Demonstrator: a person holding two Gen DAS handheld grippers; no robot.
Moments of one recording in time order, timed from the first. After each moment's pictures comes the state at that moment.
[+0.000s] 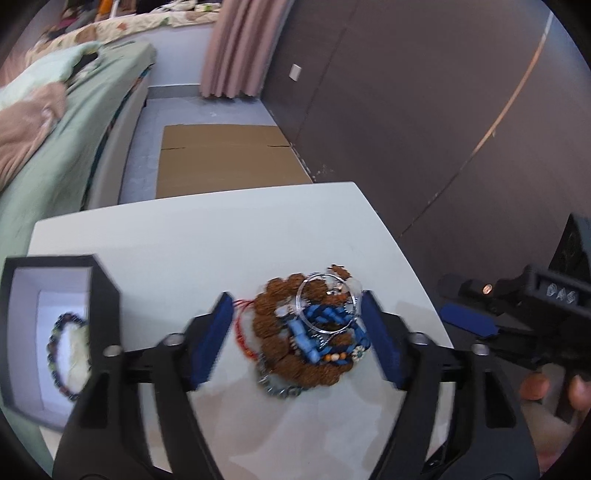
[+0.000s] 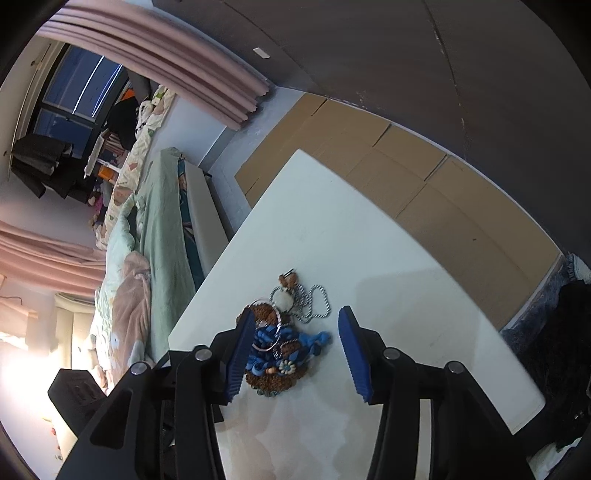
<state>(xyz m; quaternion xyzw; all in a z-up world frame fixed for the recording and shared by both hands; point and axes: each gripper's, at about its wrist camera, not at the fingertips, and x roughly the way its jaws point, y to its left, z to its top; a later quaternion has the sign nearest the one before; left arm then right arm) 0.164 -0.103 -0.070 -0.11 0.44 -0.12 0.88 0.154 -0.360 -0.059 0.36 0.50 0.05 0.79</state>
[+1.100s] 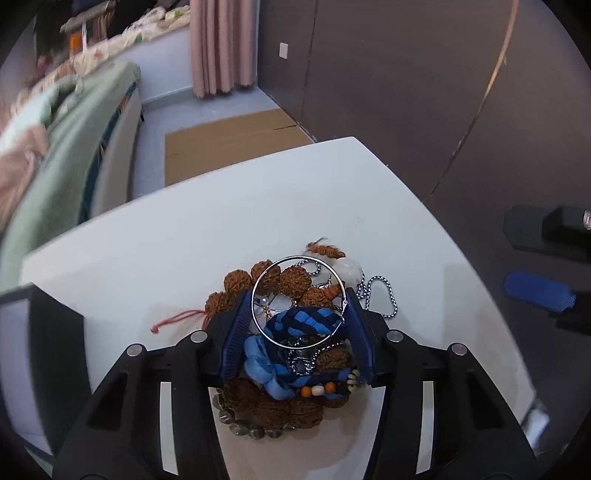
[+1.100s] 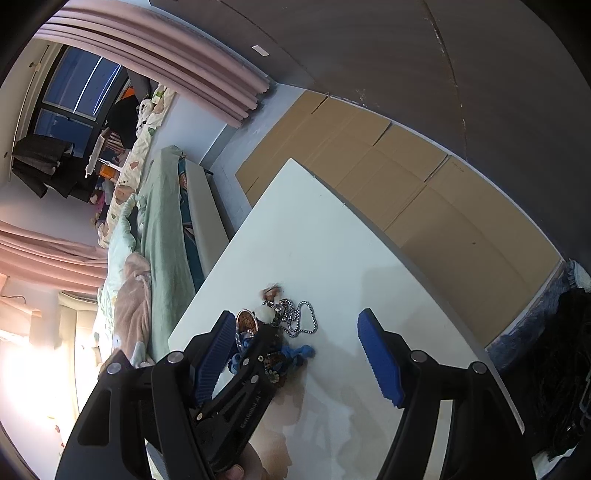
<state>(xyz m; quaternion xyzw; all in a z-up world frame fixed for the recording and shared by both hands) 0.182 -0.157 -0.101 -0.01 0.47 -0.10 0.88 0.165 -0.372 -0.061 0.35 0.51 0.06 0.78</state>
